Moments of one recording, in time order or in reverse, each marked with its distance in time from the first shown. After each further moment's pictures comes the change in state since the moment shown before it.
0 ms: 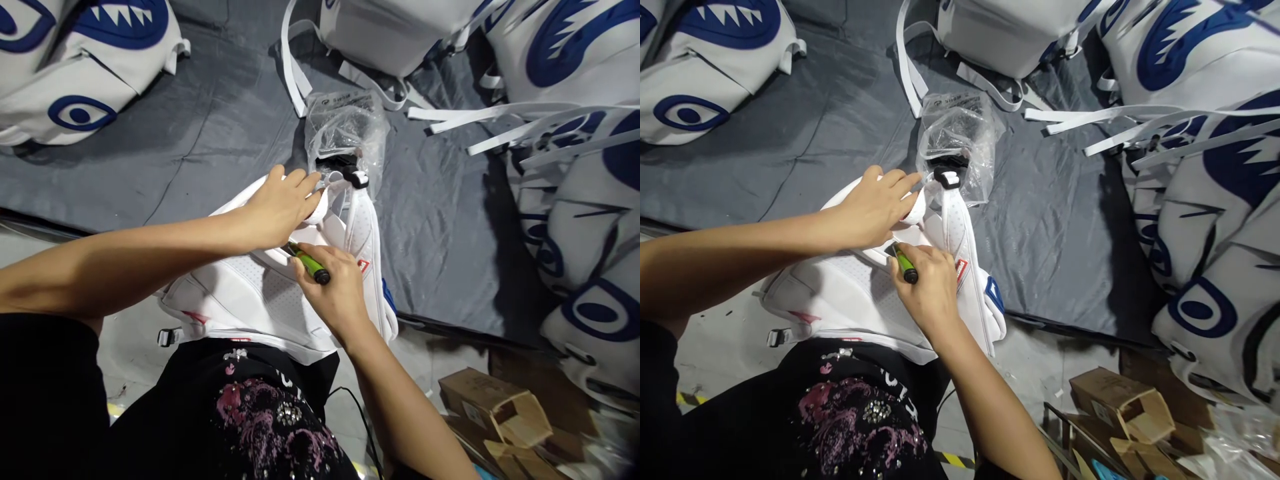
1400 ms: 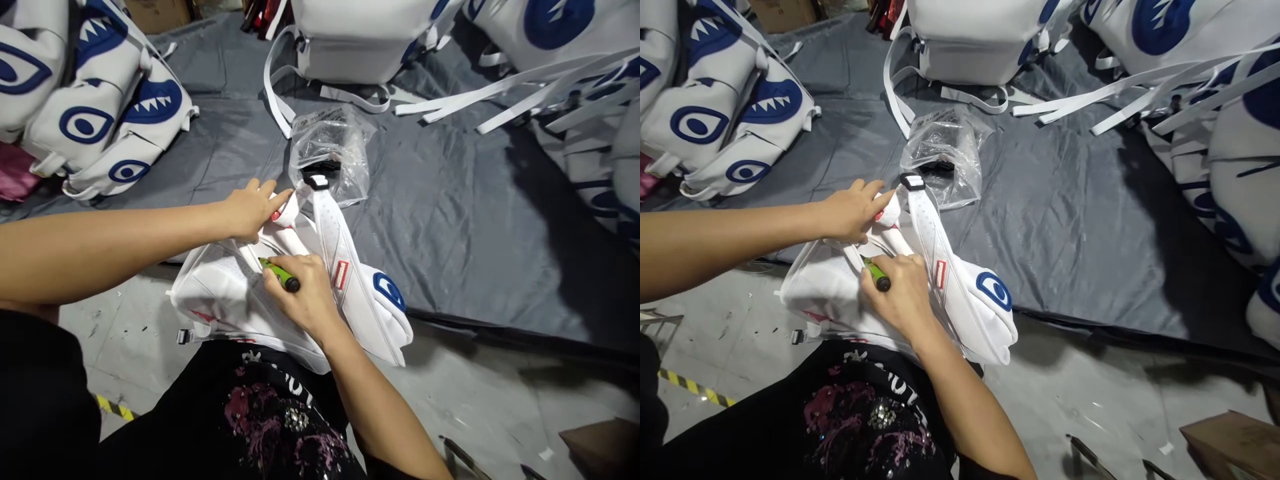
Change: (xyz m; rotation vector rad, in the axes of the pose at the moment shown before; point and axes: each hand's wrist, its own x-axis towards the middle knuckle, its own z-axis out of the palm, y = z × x) left_hand -0.002 -0.004 -0.035 0.103 -0.362 -0.146; right_hand -0.016 -0.011 0.008 0.325 0.027 -0.062
